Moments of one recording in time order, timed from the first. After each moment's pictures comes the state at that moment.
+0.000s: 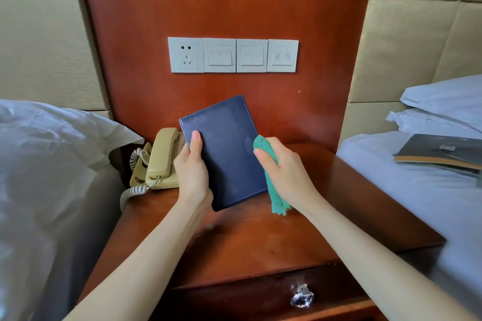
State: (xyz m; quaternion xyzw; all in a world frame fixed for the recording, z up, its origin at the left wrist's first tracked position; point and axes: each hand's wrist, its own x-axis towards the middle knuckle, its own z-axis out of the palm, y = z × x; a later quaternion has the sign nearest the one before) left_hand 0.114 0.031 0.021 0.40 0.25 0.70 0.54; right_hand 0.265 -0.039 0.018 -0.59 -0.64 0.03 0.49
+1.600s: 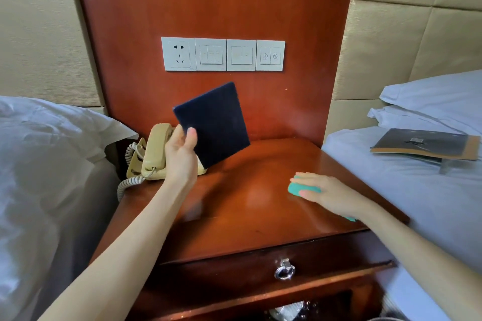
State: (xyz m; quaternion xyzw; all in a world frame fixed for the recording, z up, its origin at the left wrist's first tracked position) left_hand 0.102 0.042 0.017 0.54 0.18 0.67 0.47; right_hand 0.380 -0.106 -0.014 -0.69 -0.68 0.15 0.22
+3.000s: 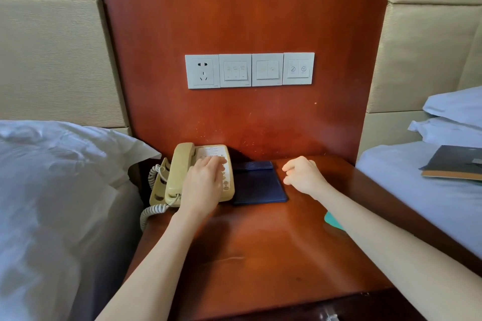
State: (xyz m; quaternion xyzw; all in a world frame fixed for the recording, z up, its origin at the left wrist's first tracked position) left_hand 0.075 0.074 0.011 0.79 0.40 0.46 -0.01; right_hand 0.300 0.029 0.025 -0.77 -0.55 0.07 0.32
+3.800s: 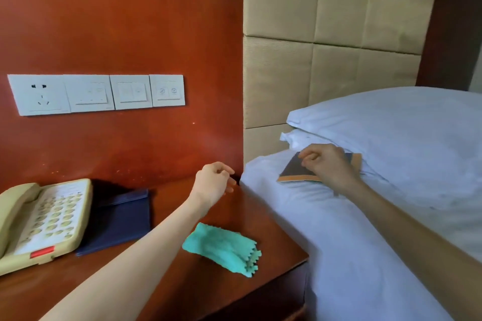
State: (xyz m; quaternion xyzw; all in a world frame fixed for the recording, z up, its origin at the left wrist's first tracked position) left_hand 0.338 -0.008 0.056 0.76 0.34 0.36 0.42; right_hand 0.527 -0.168 0.089 -0.78 -0.43 -0.06 0.44
